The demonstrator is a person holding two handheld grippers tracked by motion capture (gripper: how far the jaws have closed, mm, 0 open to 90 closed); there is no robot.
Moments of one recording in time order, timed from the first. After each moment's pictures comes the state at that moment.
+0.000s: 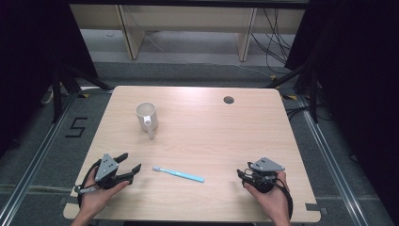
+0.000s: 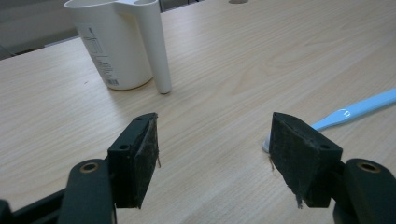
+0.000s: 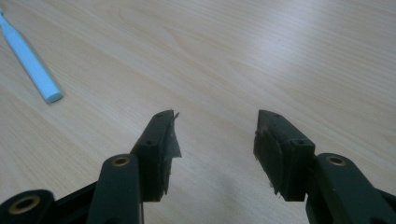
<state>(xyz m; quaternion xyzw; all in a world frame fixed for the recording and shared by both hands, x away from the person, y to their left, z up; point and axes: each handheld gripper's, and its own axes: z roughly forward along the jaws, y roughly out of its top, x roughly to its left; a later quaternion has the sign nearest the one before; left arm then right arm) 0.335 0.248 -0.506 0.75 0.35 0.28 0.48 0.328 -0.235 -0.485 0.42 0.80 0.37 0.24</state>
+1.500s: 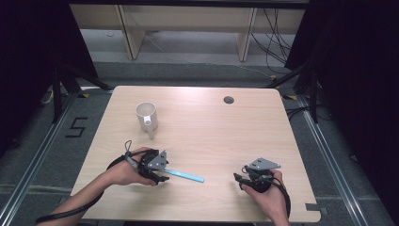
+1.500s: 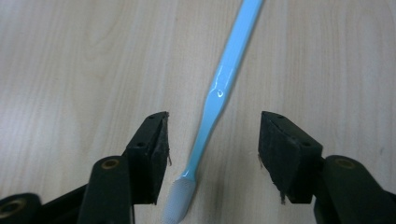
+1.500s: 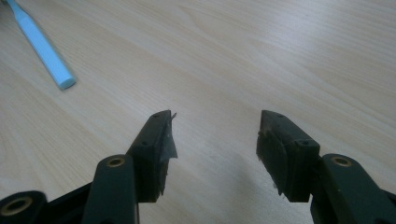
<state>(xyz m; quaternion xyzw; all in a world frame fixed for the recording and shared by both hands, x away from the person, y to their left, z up) 0.389 0.143 -0.479 0.96 0.02 0.11 0.26 0.331 -0.231 -0.491 0.43 0.81 0.35 0.19</state>
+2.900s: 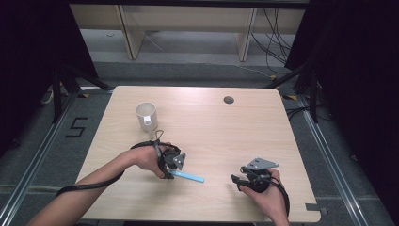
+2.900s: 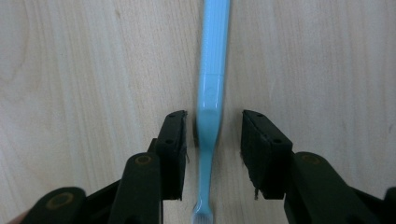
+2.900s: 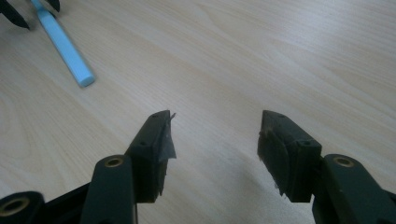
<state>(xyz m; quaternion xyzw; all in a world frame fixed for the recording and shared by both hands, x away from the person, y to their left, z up) 0.417 0.089 -0.480 0.99 -0.07 0.01 0.13 0.332 -0.226 -0.491 0.42 0.82 0.36 0.16</state>
